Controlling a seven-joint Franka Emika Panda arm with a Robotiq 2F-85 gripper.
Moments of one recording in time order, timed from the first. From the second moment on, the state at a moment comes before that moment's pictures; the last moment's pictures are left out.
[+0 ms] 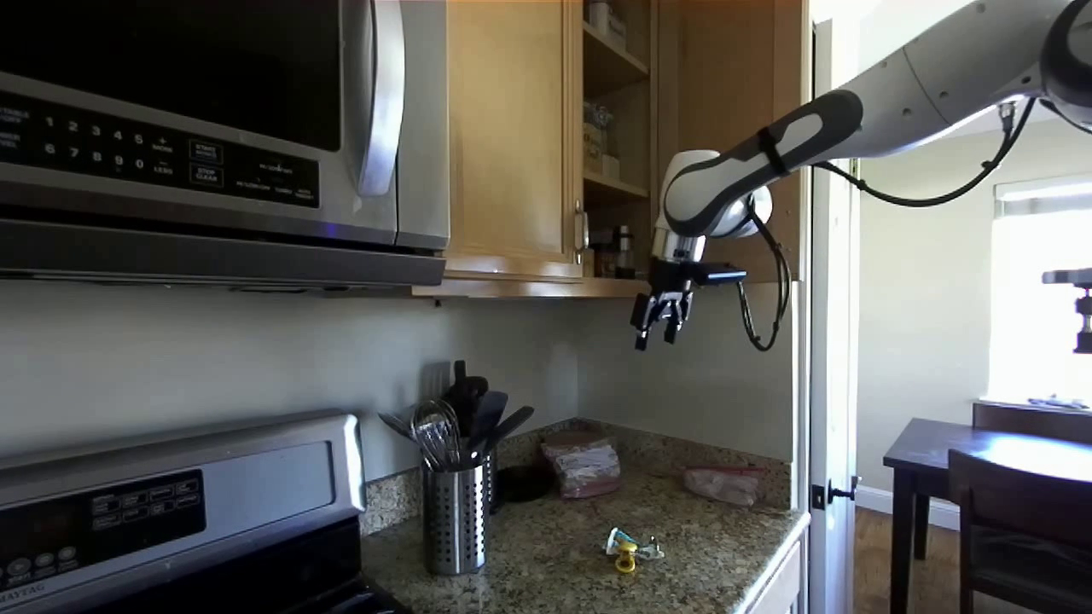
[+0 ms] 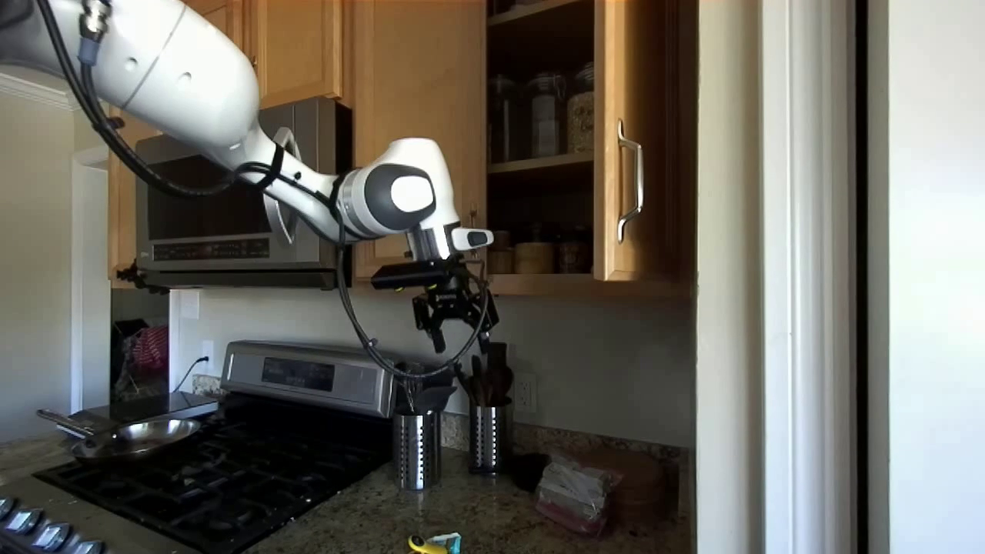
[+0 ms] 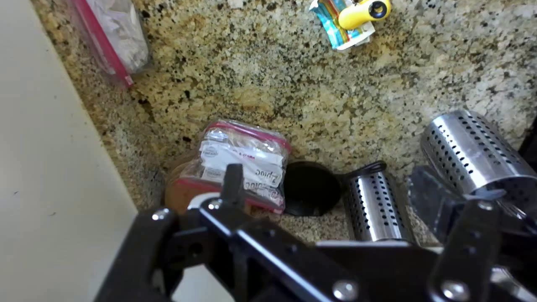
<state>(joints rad) -0.11 0.01 -0.08 -1.90 -0.04 2.23 -0.12</state>
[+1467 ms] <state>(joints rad) -0.17 -0.20 -0.21 -1.69 0.06 2.07 -0.22</state>
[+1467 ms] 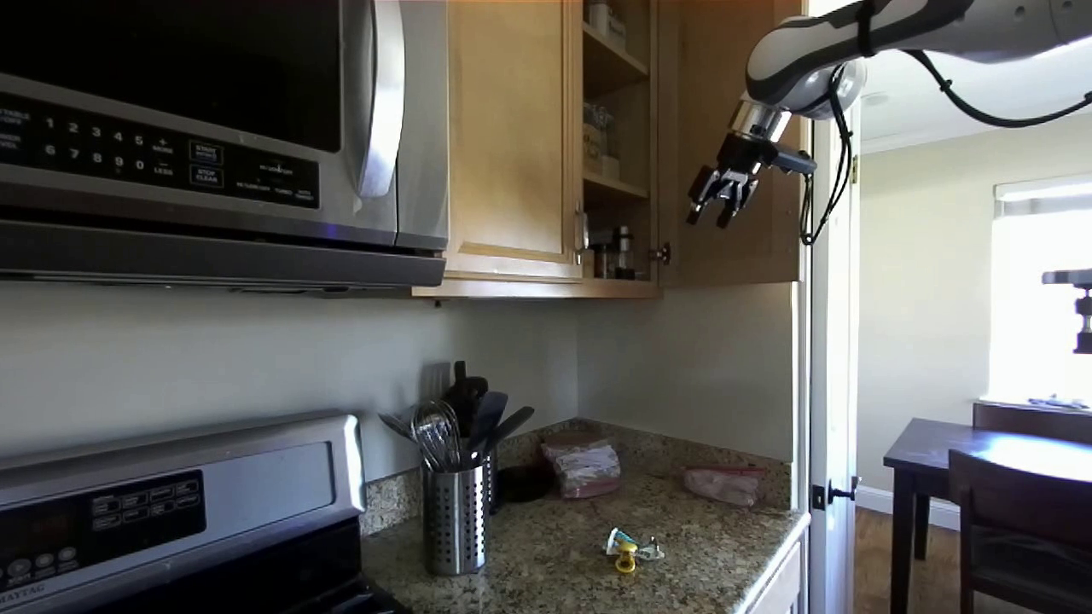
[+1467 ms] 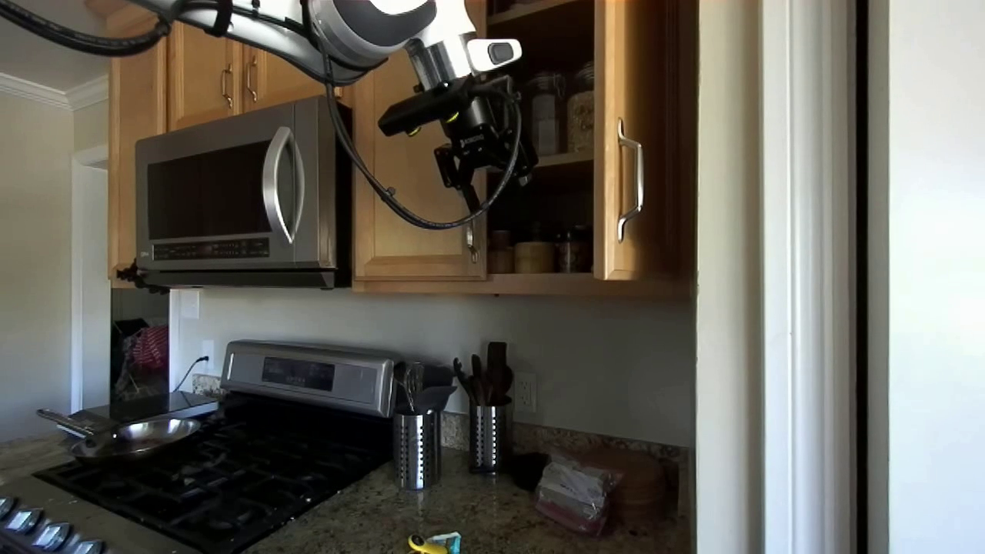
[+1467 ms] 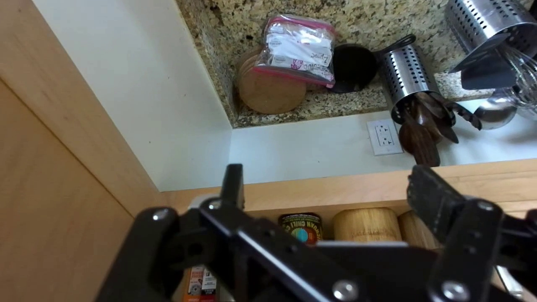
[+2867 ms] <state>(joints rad) -0.19 -0.39 -0.44 -1.67 0.09 1.88 -0.38</state>
